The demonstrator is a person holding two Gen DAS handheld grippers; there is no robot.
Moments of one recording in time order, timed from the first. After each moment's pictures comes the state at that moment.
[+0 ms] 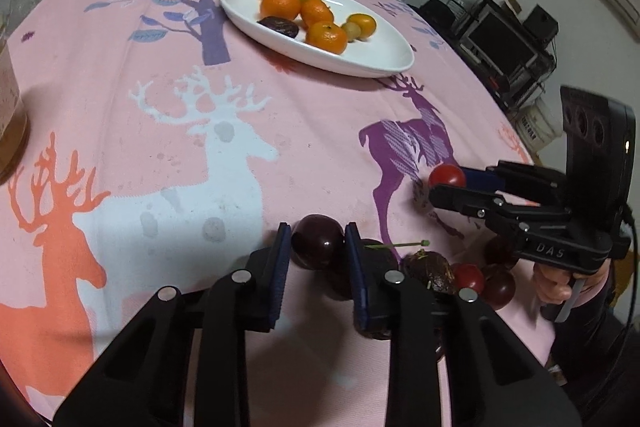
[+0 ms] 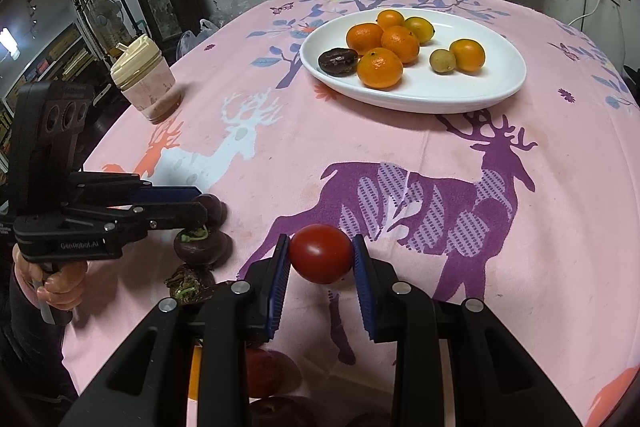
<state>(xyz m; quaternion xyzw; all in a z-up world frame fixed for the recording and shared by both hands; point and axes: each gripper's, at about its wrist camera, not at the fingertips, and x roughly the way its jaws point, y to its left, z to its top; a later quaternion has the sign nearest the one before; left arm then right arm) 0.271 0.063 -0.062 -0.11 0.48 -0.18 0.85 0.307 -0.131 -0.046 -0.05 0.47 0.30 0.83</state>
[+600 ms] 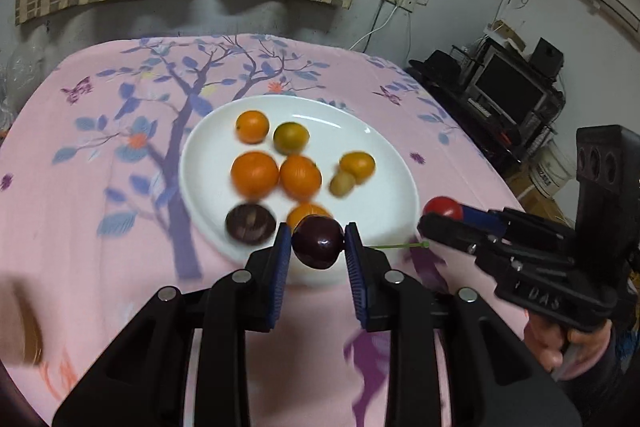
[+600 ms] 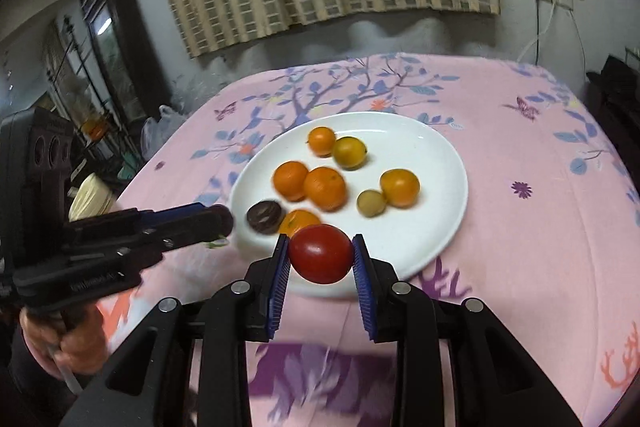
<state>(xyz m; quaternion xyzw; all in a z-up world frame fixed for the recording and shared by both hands) 0.411 0.020 0.008 -0.08 0.40 -0.15 0.90 0.421 -0.152 0.004 0.04 0.40 0.23 0.89</state>
